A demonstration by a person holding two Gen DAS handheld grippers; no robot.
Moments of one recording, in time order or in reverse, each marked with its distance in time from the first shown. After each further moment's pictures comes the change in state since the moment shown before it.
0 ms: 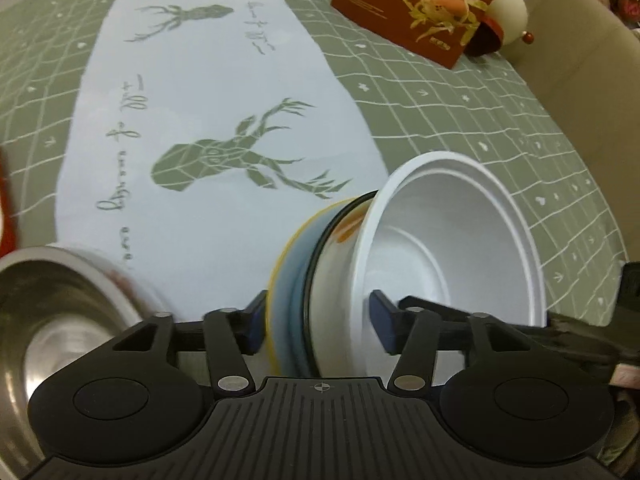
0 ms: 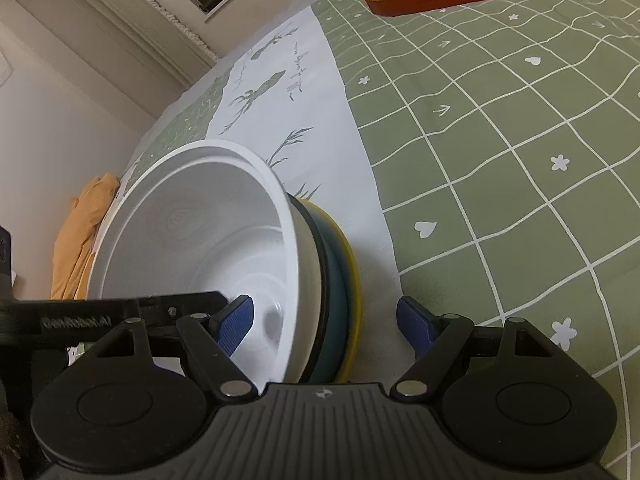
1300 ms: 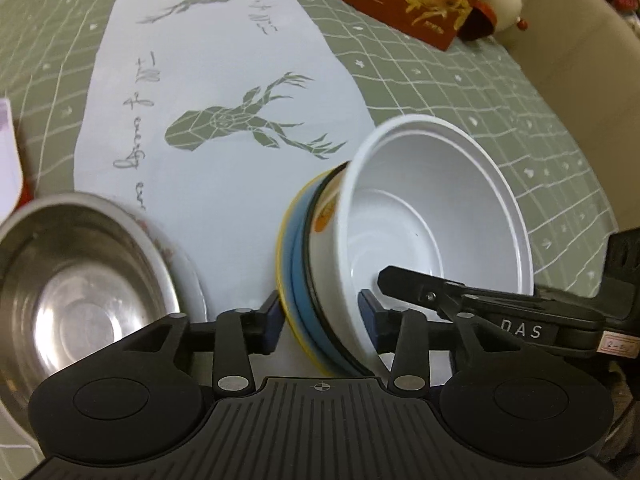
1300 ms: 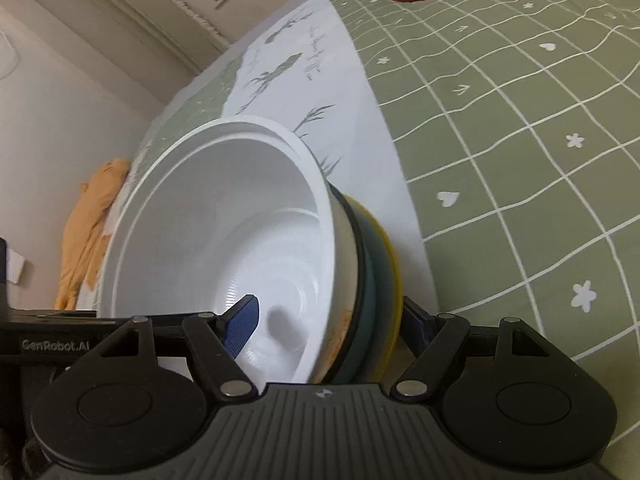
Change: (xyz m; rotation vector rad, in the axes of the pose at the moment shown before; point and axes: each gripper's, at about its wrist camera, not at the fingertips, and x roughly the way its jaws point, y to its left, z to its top) left arm -0.024 -0.006 -0.027 0.004 0.044 0.013; right arm -0.005 0.014 -0.015 -0.031 0.034 0.005
